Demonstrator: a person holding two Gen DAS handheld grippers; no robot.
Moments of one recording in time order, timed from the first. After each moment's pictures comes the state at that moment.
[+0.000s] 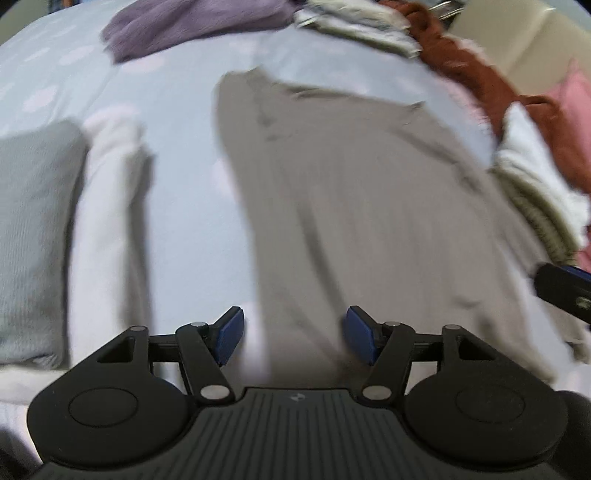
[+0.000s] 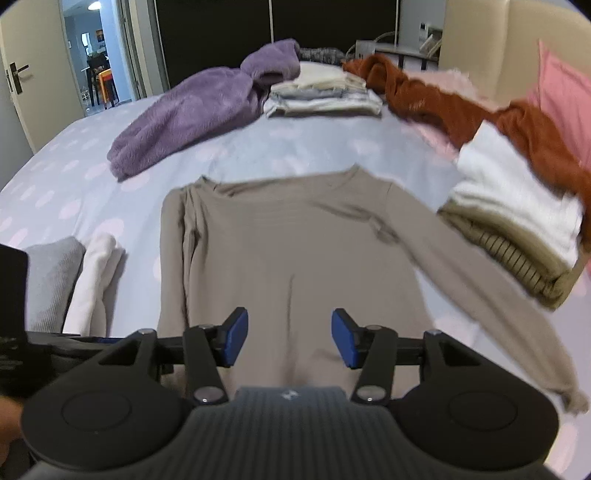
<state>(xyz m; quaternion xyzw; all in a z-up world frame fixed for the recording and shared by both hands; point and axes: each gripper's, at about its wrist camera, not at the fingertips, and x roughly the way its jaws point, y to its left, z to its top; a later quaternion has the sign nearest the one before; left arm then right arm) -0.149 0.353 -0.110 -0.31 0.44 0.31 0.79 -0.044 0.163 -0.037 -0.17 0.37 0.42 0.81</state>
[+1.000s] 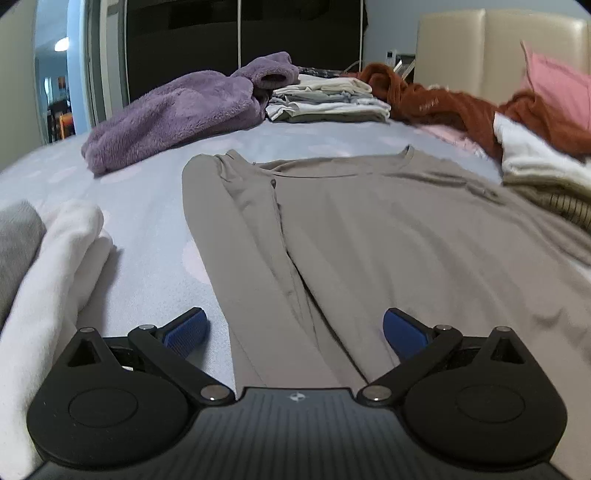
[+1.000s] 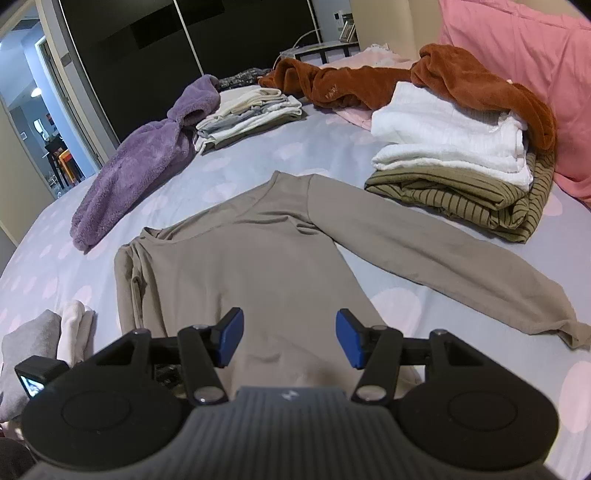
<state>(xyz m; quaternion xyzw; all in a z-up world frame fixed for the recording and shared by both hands) -0.114 0.325 -0.173 -0.11 0.31 0.35 0.88 0.022 0.083 -0.051 -0.02 0.39 0.37 0.84</state>
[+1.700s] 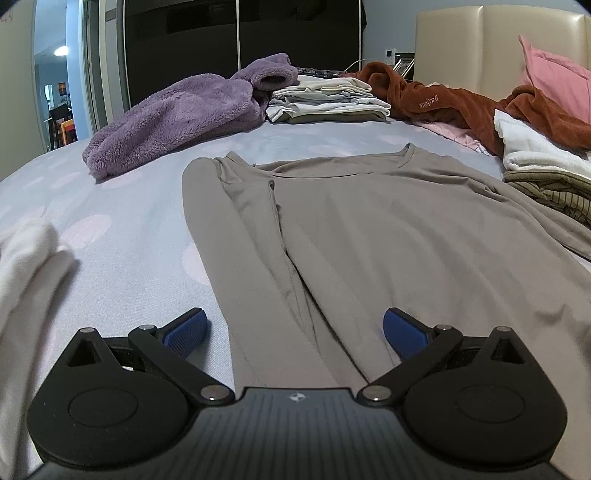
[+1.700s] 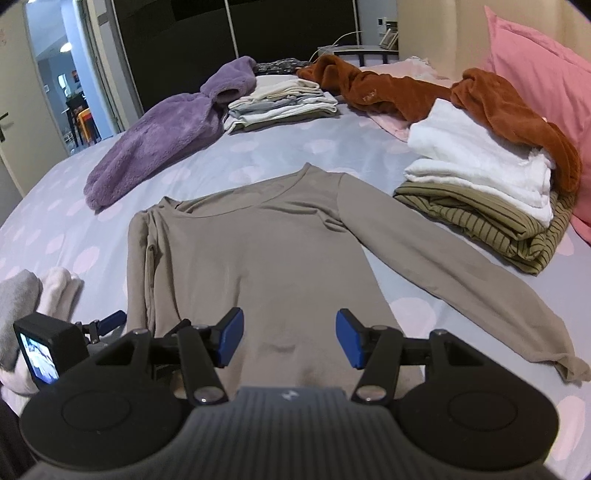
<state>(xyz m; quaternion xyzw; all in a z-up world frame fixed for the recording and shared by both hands) -0.114 0.325 -0.173 -0.11 0.31 0.35 0.88 -0.003 0.104 -0.048 -0.10 0.37 0.41 0.83</state>
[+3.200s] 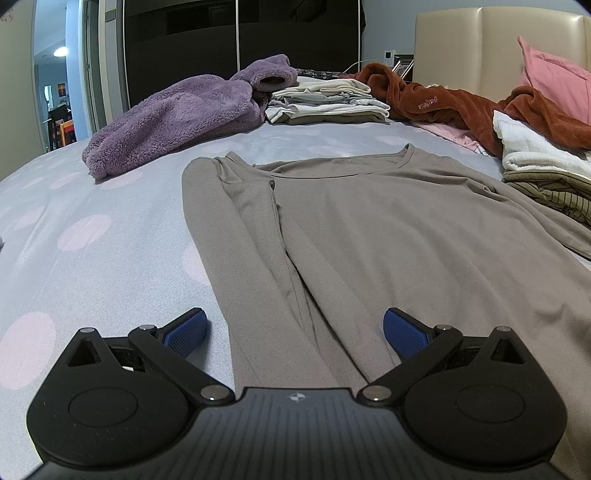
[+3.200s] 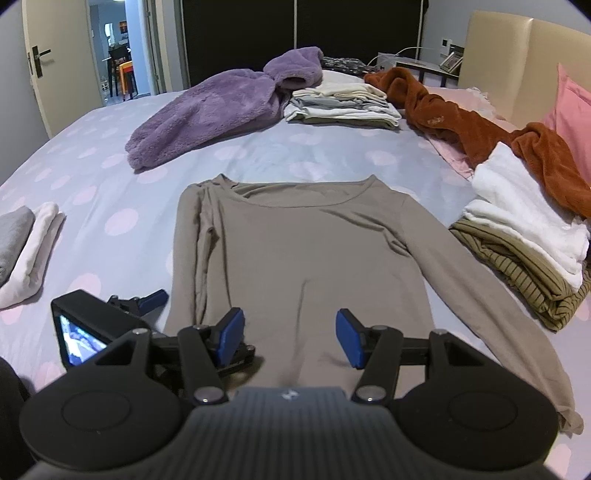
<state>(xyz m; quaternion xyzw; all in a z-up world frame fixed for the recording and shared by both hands) -0.117 0.323 -0.175 -0.10 0.31 0.35 0.88 -0.055 0.163 -0.030 -0.18 0.34 0.45 0.81</state>
